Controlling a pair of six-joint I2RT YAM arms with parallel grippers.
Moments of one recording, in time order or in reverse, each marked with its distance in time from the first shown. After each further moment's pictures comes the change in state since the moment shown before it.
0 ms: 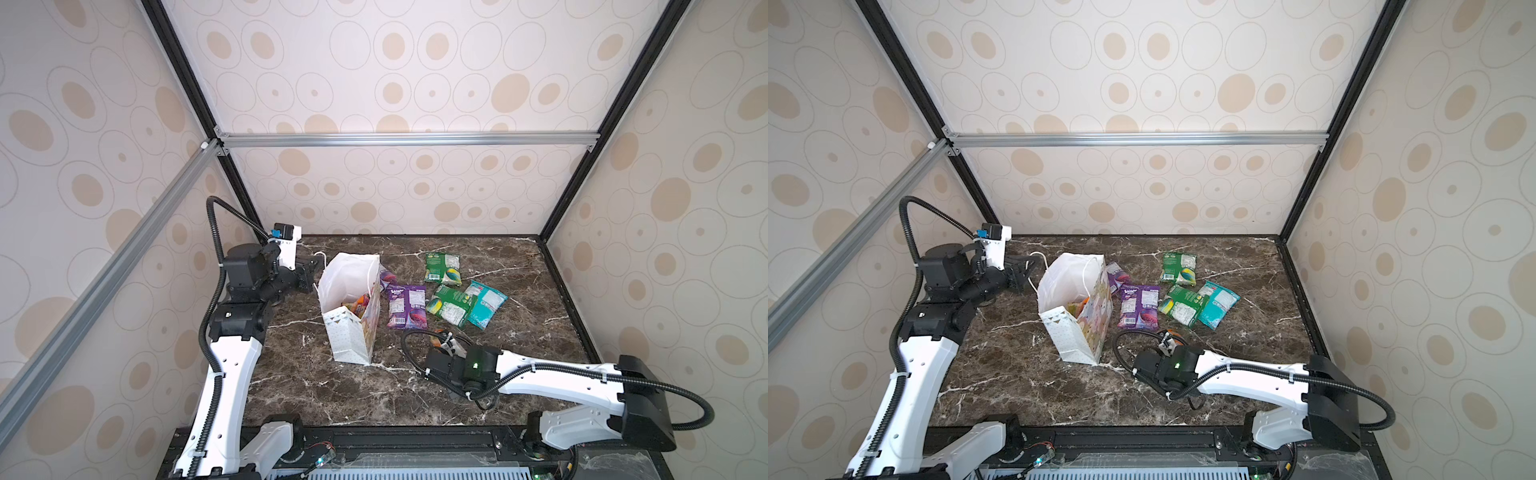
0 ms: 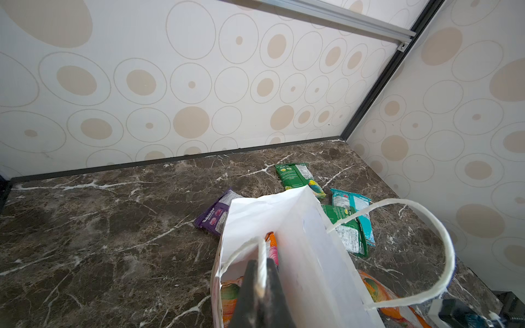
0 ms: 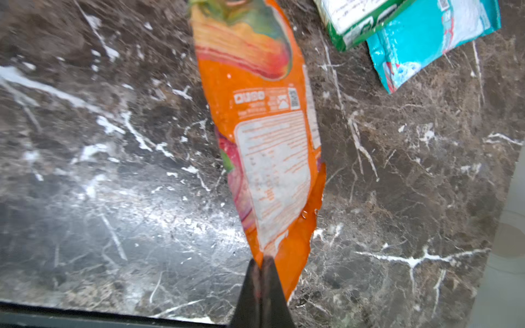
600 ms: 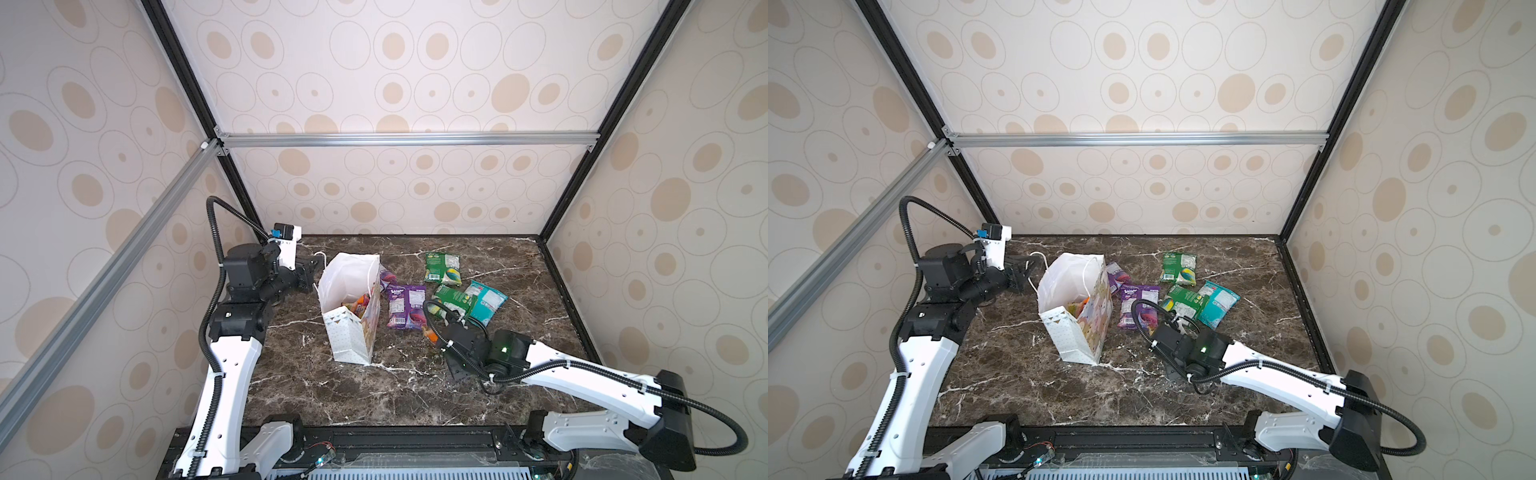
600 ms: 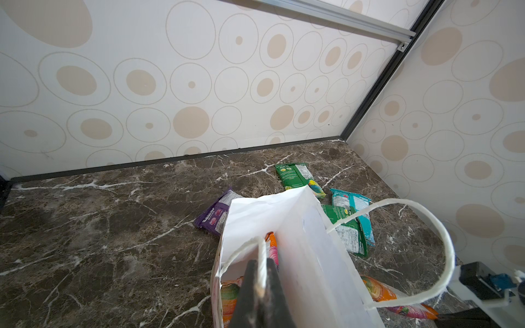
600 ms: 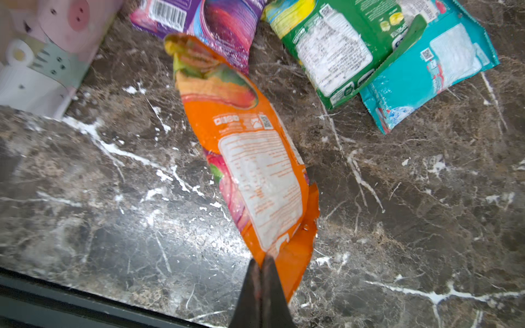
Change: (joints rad) left arm 0.000 0.000 0.000 0.000 0.000 0.000; right arm -0.174 -0.153 0.047 0.079 -0.085 -0.150
